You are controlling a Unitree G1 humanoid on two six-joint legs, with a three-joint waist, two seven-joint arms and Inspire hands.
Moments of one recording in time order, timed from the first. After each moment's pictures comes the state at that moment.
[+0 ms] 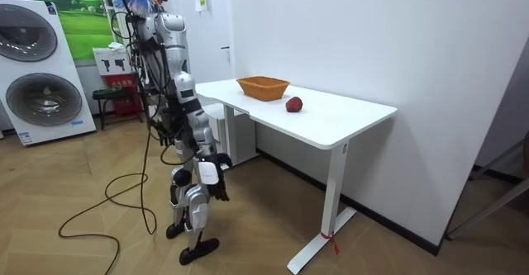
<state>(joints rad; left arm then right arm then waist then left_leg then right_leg) 0.27 0.14 0.28 1.13 0.29 0.12 0.10 0.13 -0.20 -0.42 1.29 0.92 0.06 -0.20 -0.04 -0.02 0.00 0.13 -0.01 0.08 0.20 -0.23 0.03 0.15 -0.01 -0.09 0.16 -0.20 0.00</state>
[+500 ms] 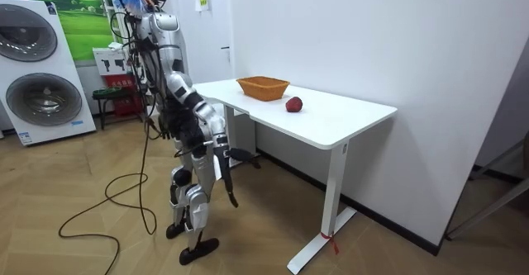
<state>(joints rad) 0.30 0.18 0.35 1.08 0.27 0.07 0.13 0.11 -0.23 -0.70 0.78 1.08 -0.07 -0.68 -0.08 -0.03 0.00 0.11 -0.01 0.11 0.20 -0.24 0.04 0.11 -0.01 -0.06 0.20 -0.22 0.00</state>
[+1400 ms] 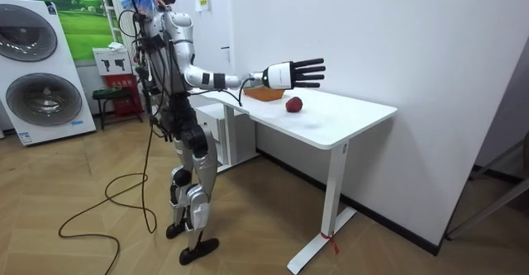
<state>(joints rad) 0.28 0.19 0.21 1.03 0.28 0.04 0.13 0.05 -0.32 -0.36 0.18 0.12 -0.15 -0.81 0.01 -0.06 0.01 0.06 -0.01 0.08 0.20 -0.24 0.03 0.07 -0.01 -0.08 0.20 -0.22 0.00</state>
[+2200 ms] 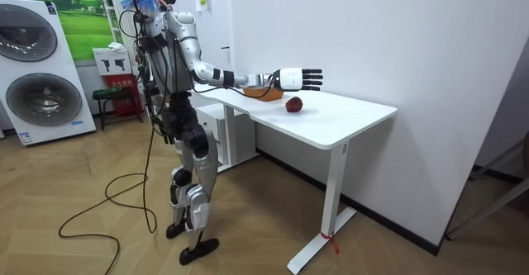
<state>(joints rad) 0.29 0.23 0.17 0.99 0.32 0.06 0.05 -0.02 -0.40 -0.18 0.33 0.11 -0.07 -0.41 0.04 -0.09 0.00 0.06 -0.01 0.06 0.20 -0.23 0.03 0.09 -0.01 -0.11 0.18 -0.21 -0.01</state>
